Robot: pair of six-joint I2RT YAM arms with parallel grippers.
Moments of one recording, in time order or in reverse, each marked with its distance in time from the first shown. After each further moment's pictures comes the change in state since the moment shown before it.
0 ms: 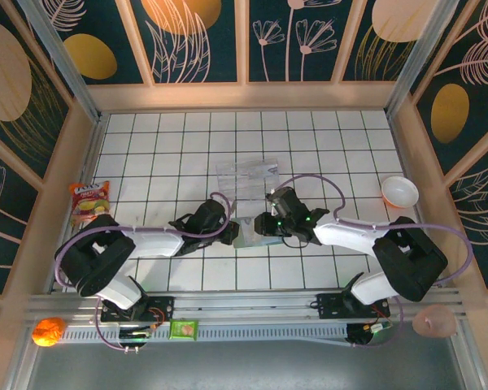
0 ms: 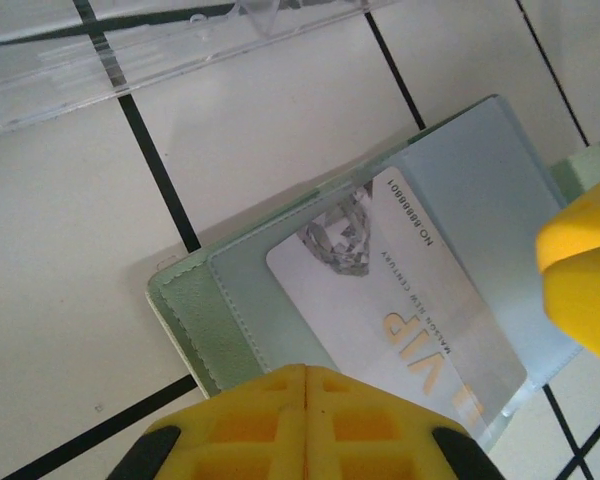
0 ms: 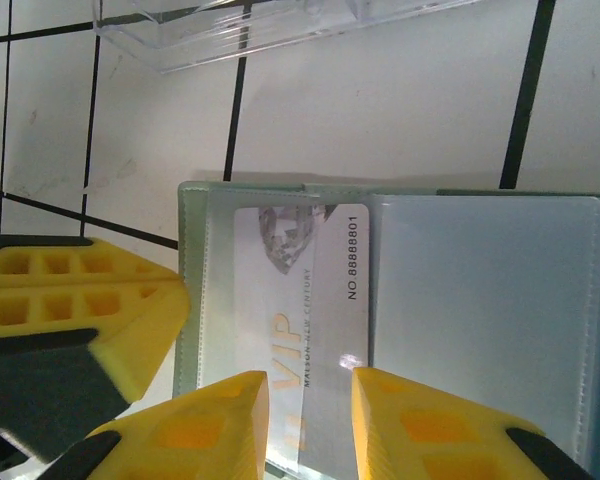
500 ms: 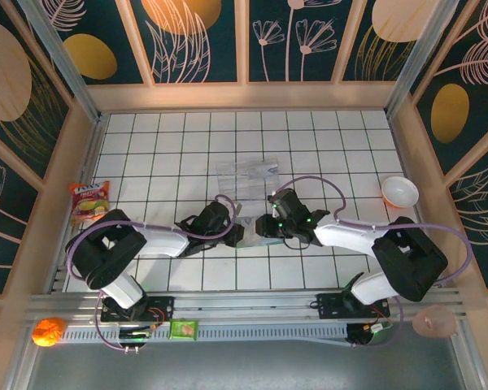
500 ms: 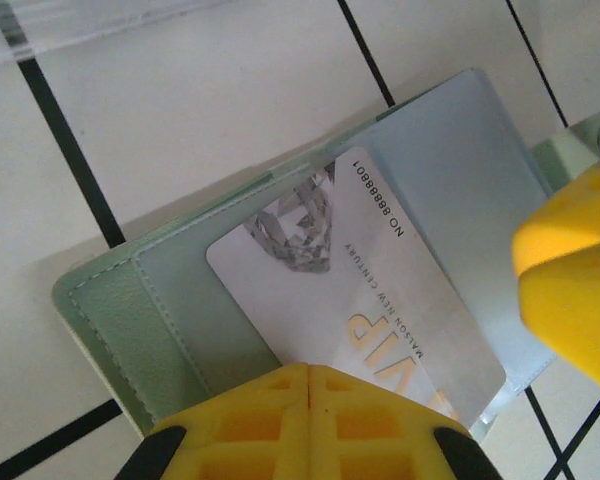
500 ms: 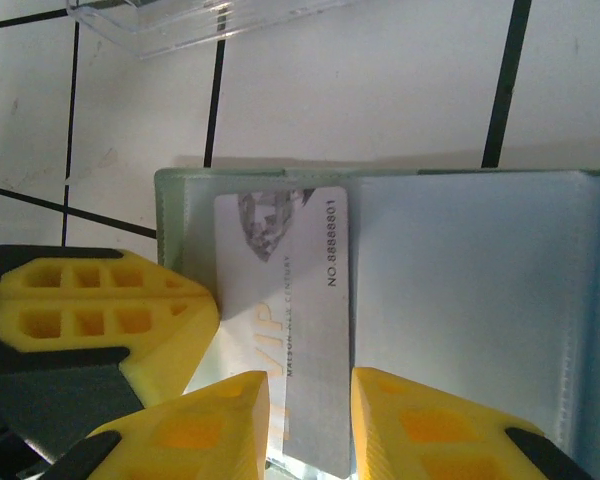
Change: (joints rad) left arm -0.024 0.086 0.006 0.087 0.034 -0.026; right arm -0.003 0.000 -0.021 0.008 -0.009 0.000
